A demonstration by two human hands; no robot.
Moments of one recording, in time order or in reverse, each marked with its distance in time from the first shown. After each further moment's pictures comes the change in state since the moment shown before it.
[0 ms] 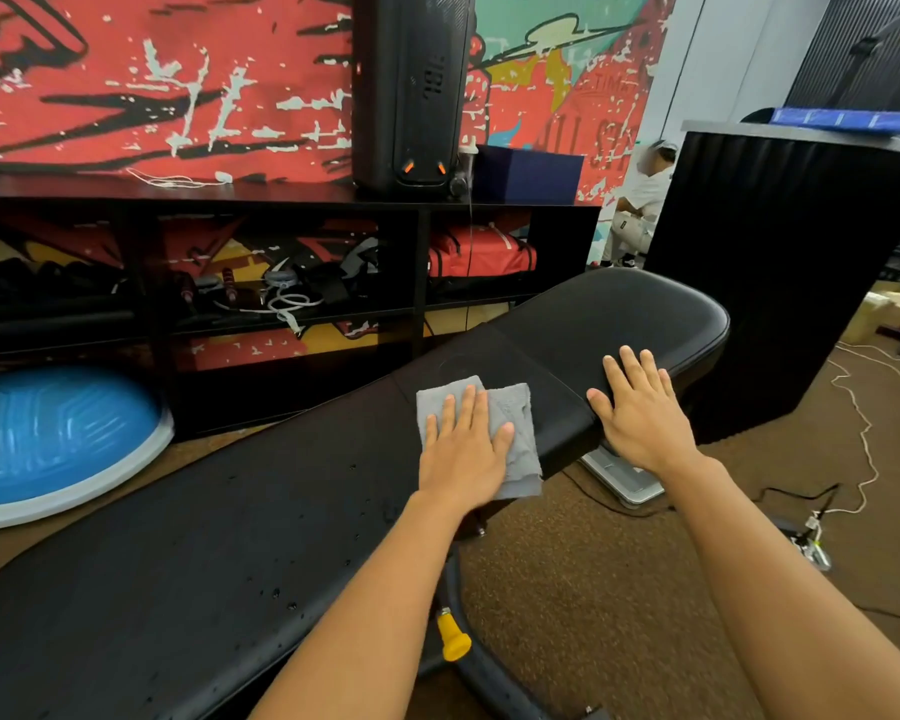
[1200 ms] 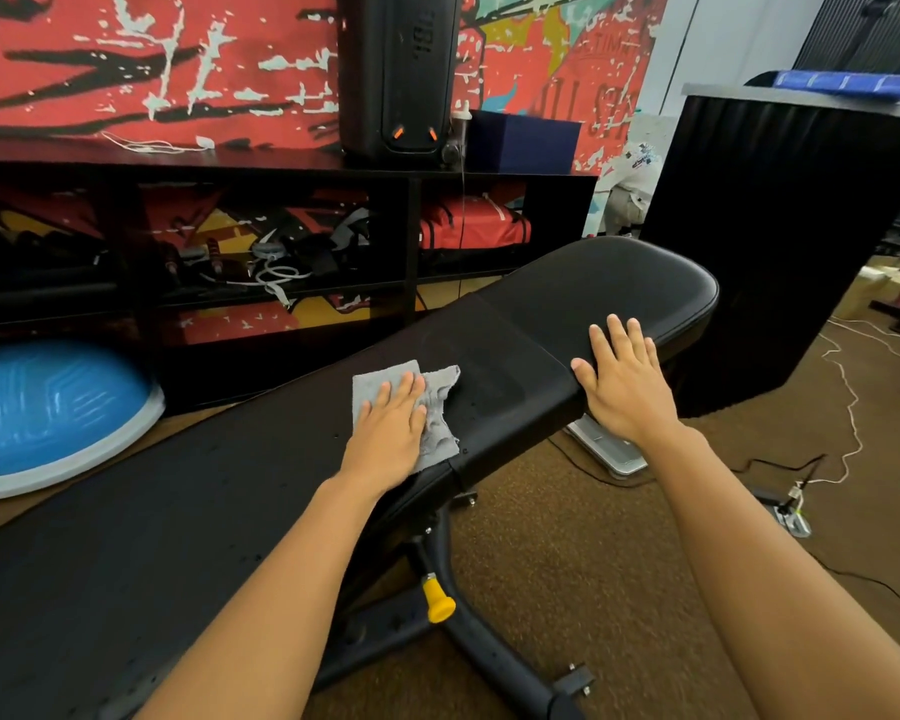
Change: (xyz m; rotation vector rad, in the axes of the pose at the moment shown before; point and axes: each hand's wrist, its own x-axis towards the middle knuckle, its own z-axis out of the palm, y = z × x) left_hand -0.015 -0.057 -0.009 -0.122 0.006 -0.045; right_hand -0.004 -0.001 -0.001 0.026 0.004 -0.012
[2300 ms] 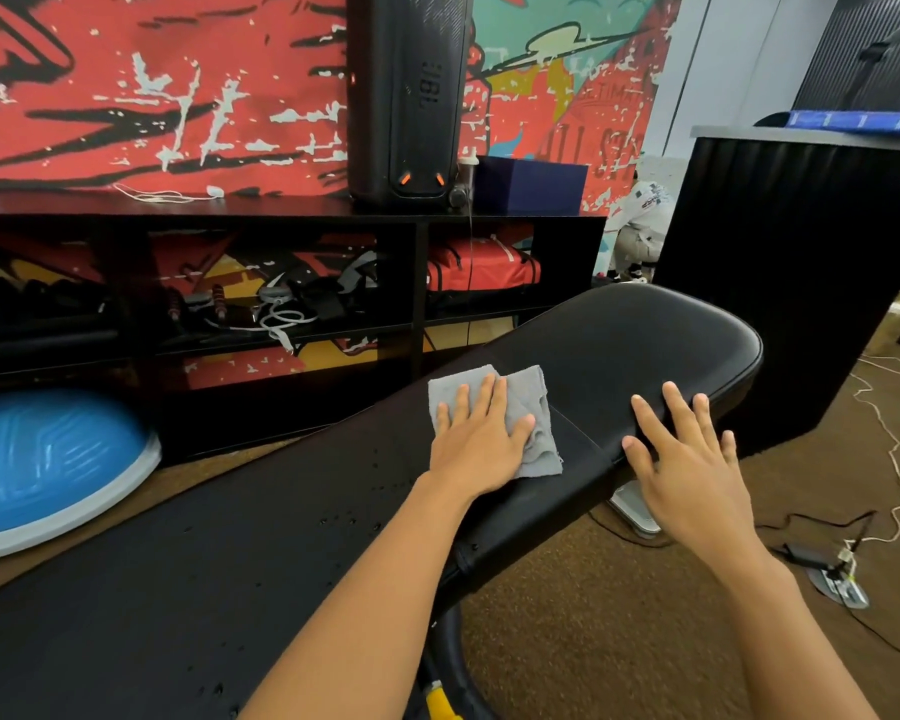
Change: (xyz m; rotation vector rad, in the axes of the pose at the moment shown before) left_hand 0.085 0.076 0.010 0.127 -0.072 0.070; right_hand -0.010 0.010 0.005 0.076 0.080 0.128
